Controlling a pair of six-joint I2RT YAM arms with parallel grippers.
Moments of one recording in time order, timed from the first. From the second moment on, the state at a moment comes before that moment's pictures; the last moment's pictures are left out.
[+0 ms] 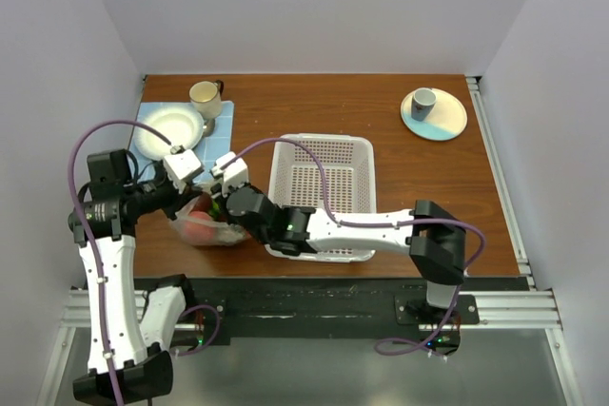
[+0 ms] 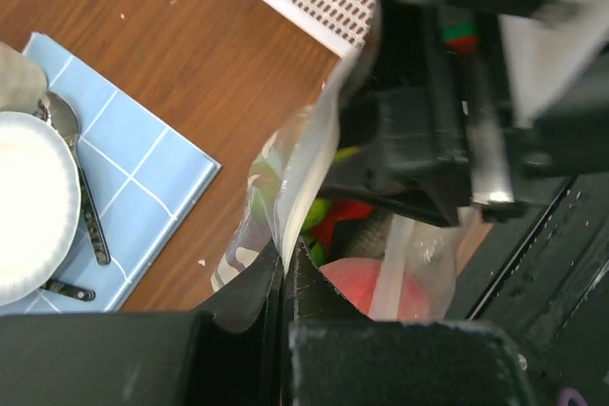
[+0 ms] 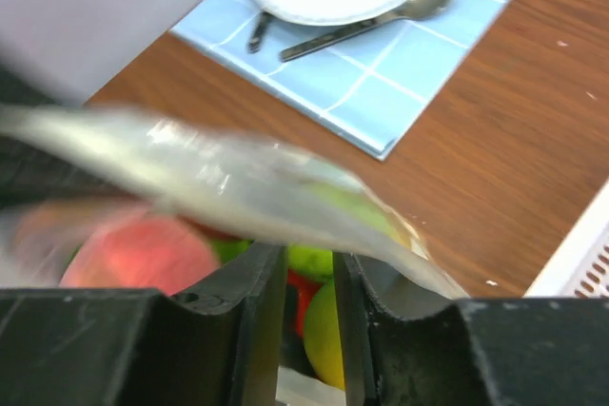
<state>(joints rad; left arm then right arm) 0.23 0.81 1.10 -1.14 0.83 0.85 1.31 1.85 1.41 0.14 0.57 0.28</state>
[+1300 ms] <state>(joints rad) 0.22 0.89 1.00 -1.16 0.70 0.95 1.20 2.07 1.46 -0.05 0.30 0.53</state>
